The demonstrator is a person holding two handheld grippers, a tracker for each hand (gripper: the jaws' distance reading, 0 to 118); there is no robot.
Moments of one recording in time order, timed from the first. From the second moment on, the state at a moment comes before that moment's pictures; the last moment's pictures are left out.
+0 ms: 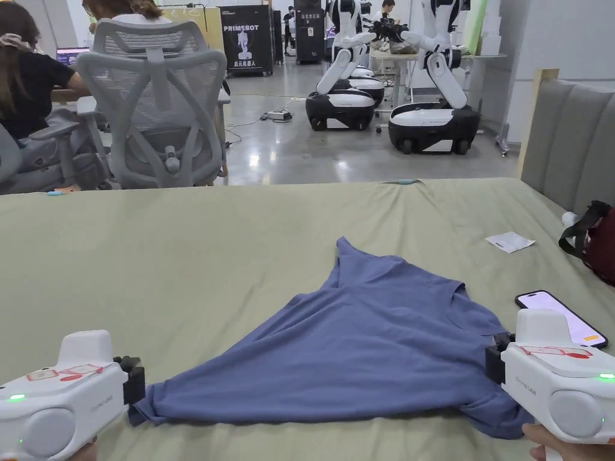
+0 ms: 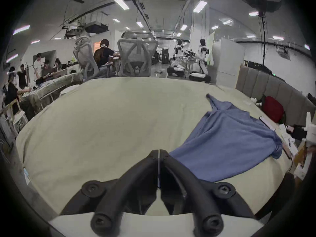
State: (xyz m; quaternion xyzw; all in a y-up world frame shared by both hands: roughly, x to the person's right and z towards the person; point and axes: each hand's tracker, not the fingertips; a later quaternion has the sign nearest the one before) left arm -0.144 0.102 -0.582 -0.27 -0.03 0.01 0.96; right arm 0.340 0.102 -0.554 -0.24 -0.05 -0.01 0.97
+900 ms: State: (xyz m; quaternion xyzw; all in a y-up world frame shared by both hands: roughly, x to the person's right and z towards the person) left arm -0.134 0.076 -0.692 -0.34 -0.05 -0.01 0.94; right arm 0.340 0.134 -0.670 -0.27 0.01 0.04 0.96
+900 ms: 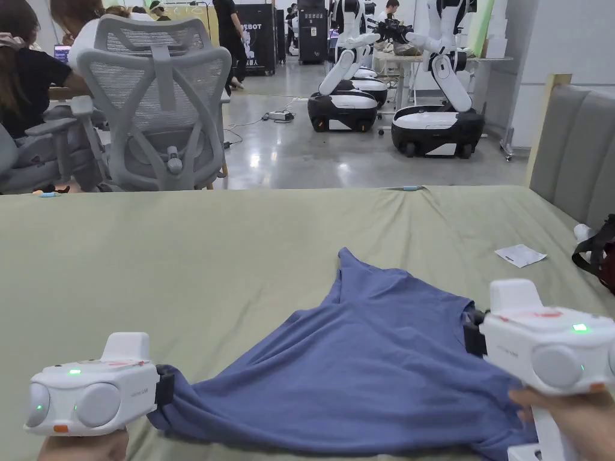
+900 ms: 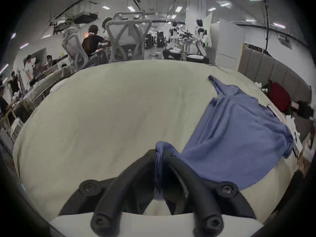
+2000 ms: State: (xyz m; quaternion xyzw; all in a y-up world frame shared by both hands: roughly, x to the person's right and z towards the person) left arm -0.099 0.122 -0.764 -0.28 -0.05 -0.04 0.96; right arm 0.324 0.147 -0.951 -0.39 0.07 0.16 0.90
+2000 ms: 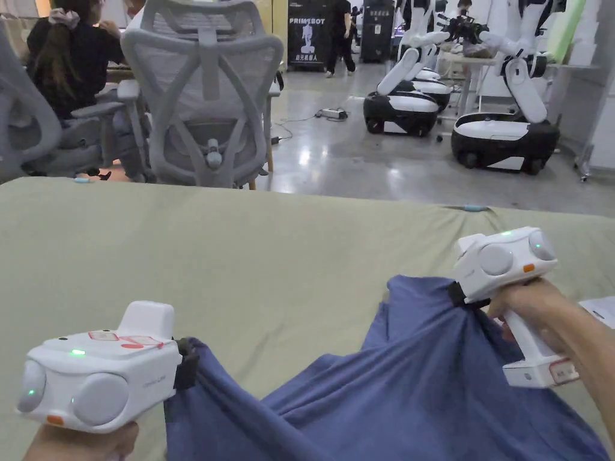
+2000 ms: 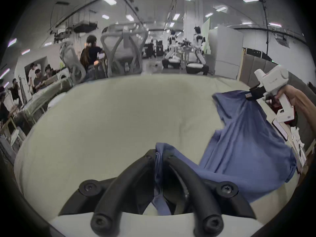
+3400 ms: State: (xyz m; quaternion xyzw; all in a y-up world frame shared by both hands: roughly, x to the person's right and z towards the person) left arm -0.092 0.449 -0.902 -0.05 -0.01 -0.05 1.00; right arm 0.423 0.490 -0.849 -0.05 -0.14 0.05 0.99
